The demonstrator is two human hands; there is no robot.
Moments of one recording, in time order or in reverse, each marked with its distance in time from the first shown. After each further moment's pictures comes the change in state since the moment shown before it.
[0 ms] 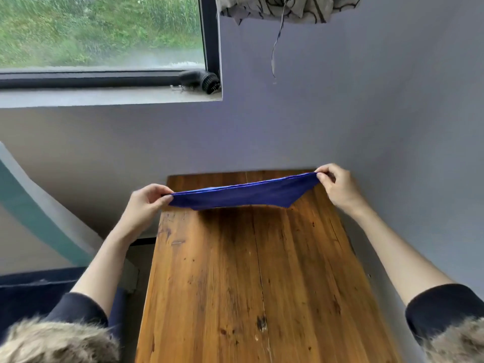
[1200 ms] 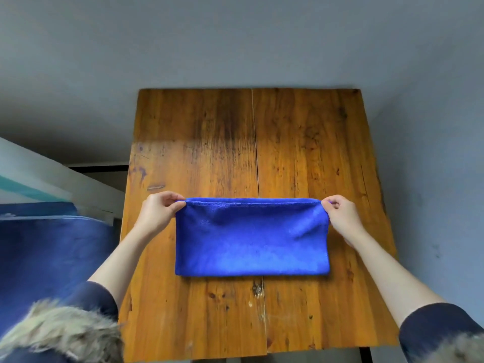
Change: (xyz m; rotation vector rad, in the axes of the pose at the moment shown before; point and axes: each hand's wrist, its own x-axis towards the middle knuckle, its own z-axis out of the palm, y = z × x) left_hand -0.007 -0.159 0.125 0.169 -0.181 -0.528; right_hand -0.075 0.192 0.131 0.010 -0.297 0.660
